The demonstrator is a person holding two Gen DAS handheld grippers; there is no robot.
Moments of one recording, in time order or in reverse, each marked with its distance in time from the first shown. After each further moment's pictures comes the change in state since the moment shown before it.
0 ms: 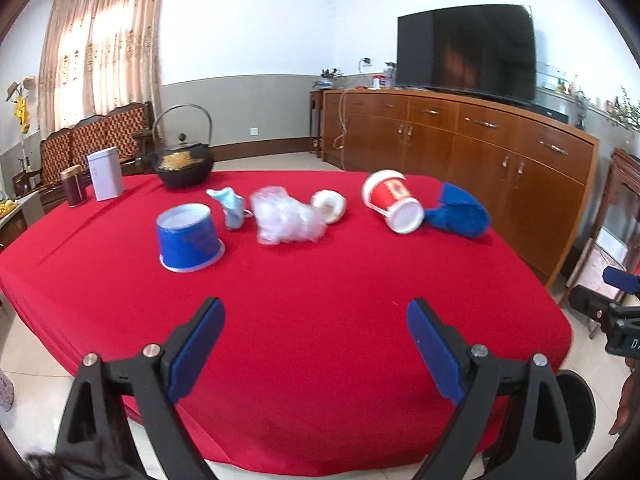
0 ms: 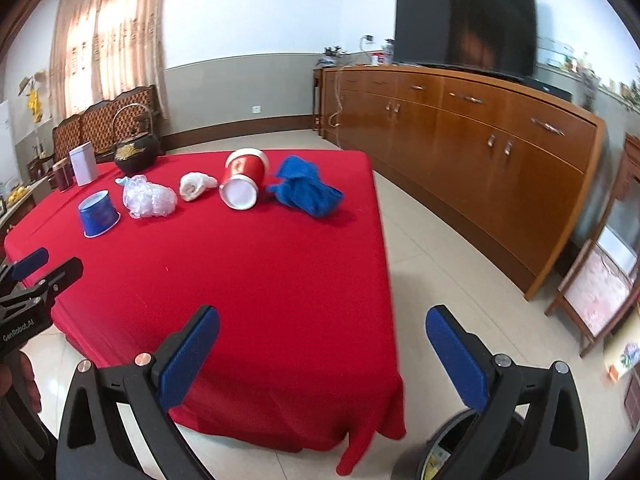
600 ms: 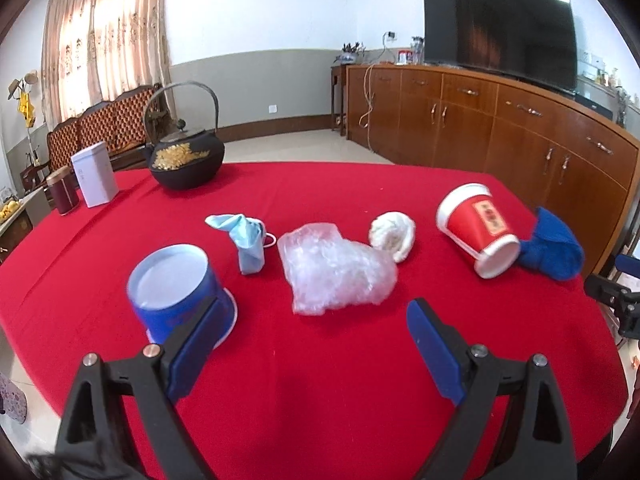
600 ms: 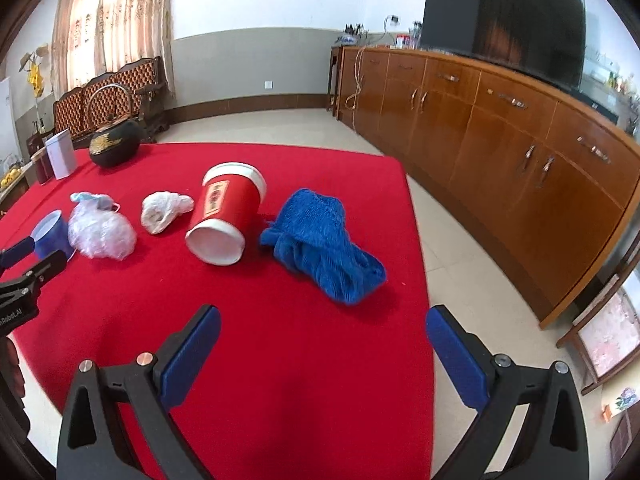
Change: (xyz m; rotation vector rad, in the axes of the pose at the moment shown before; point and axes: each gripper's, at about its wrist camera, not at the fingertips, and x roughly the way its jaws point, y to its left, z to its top) left arm 0.114 0.026 0.055 -0.004 0.108 0.077; right arm 0.125 0.009 0.087 -0.055 0.100 0.030
